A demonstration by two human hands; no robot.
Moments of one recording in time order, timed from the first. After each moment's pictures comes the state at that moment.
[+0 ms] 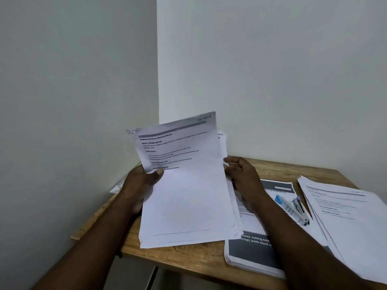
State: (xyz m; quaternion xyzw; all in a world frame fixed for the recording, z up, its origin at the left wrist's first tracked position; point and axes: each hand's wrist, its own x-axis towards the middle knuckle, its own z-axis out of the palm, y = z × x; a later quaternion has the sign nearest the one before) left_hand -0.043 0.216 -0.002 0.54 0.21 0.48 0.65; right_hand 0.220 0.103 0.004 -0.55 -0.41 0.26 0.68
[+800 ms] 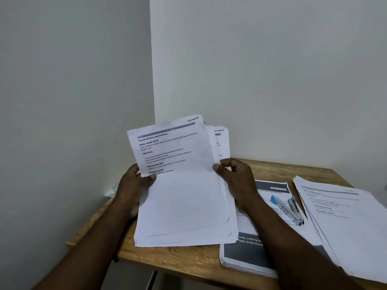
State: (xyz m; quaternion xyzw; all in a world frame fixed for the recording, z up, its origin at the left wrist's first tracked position) left_hand -0.043 0.220 0.000 0.48 0.30 0.52 0.64; right_hand 0.206 0.100 0.014 -0.54 -0.42 0.21 0.70
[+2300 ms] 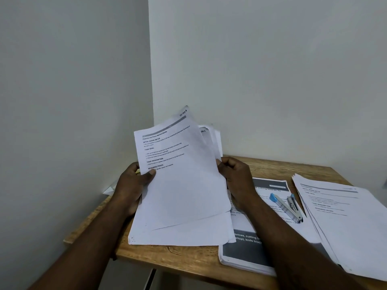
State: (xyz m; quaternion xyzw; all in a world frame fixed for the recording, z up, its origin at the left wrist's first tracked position) left_hand -0.043 0.223 -0.003 0.49 0.33 0.50 0.63; right_hand 0.205 0.101 0.010 -0.50 -0.41 0.26 0.72
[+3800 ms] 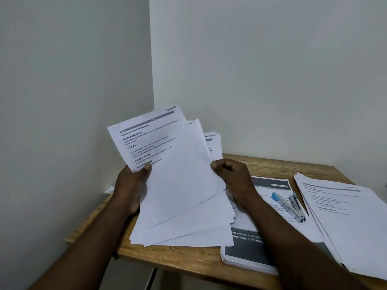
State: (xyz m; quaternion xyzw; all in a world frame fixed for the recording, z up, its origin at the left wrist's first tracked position) left_hand -0.040 0.229 -0.008 0.48 0.28 0.56 0.62; right_hand 0.208 0.103 0.006 -0.54 -0.46 0.25 0.66
